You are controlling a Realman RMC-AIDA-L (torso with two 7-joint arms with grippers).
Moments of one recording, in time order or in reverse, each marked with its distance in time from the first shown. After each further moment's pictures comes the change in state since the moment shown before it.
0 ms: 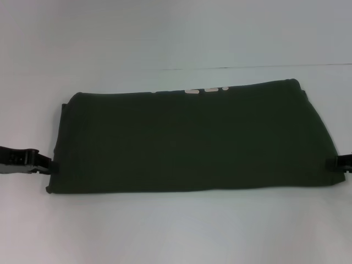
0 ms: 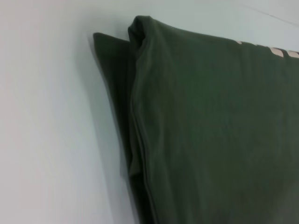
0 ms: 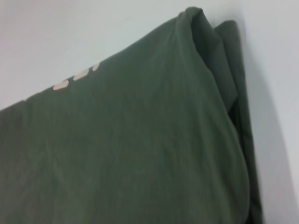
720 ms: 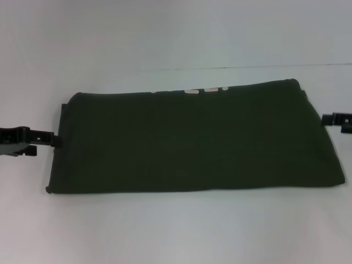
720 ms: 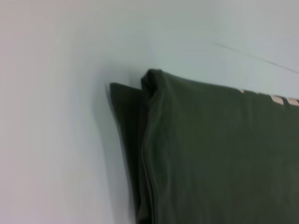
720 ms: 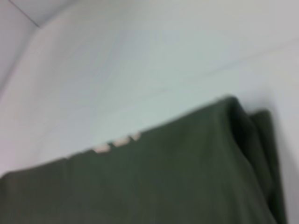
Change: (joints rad) left arm -0.018 0.017 -0.075 0.012 -0.012 -0.024 -0.025; right arm 0.061 -0.026 0.090 -0.002 0.075 -0.011 -0.067
